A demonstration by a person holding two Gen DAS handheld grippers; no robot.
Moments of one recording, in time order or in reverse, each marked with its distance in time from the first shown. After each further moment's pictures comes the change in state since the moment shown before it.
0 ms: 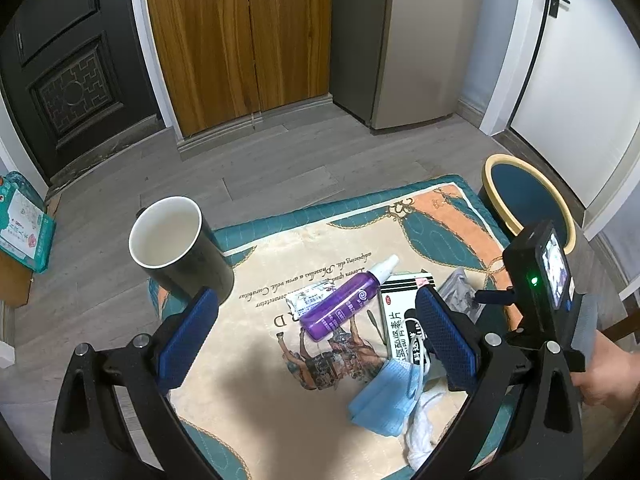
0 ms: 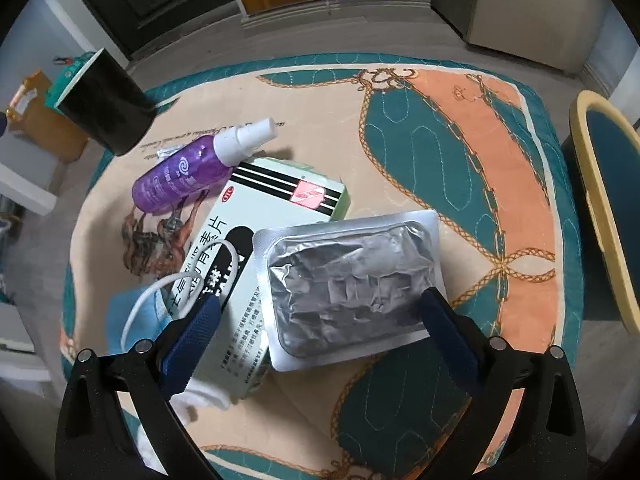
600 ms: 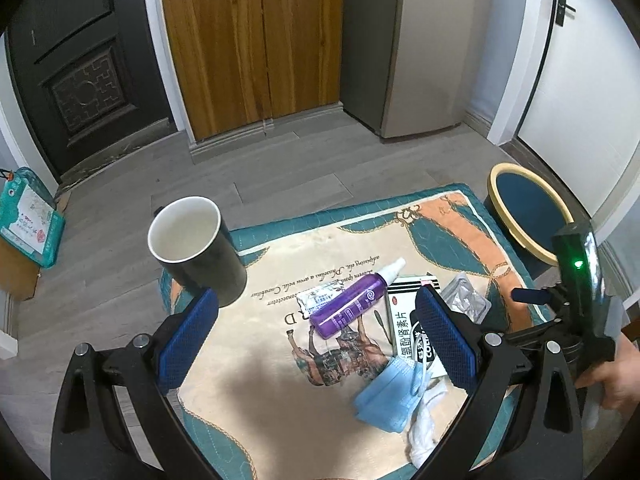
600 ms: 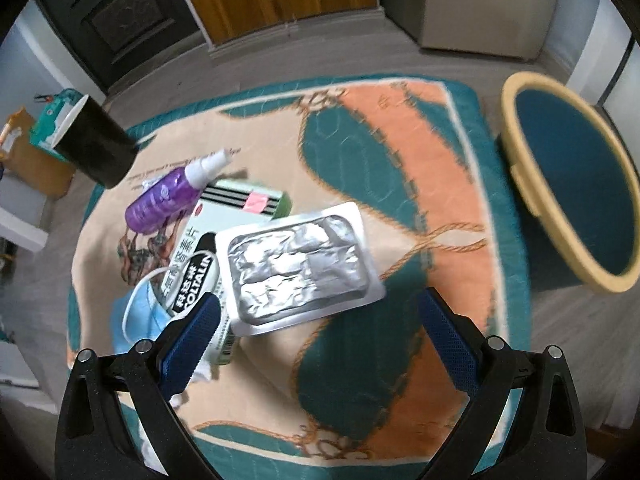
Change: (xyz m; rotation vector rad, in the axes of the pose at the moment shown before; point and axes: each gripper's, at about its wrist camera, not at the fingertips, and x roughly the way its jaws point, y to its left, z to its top) left arm -0.010 0.004 -0.004 -0.015 -0.021 0.028; right arm -0.035 -0.026 -0.016 0.120 -0.051 -0.039
